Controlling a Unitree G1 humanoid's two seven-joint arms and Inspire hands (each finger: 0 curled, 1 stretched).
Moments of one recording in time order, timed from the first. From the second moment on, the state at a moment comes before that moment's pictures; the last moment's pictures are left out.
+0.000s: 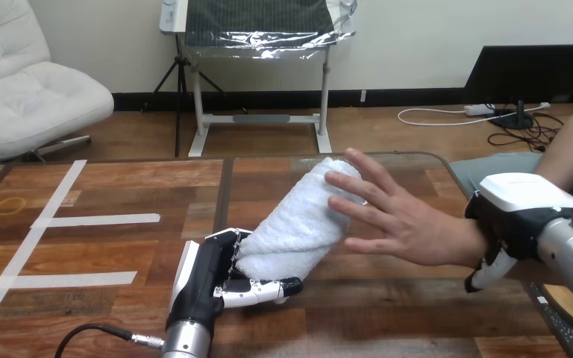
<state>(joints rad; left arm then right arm) -0.21 0.03 -0.06 0.83 0.24 -0.49 0.15 -0.30 -0.75 0.29 0.13 -0.78 0.18 0.43</state>
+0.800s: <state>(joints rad) -0.22 -0.01 -0.08 0.83 0.24 -0.49 0.14 -0.29 -0.72 0.29 0.12 -0.77 0.18 0.43</state>
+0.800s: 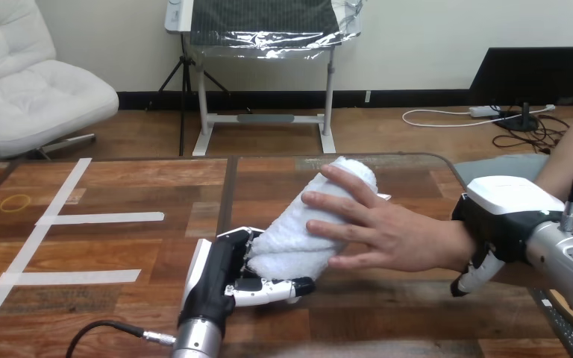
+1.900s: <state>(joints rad) -0.26 -0.06 -0.11 0.86 0.21 -0.49 0.13 -0.29 -0.71 0.28 0.12 -0.77 0.18 0.42</state>
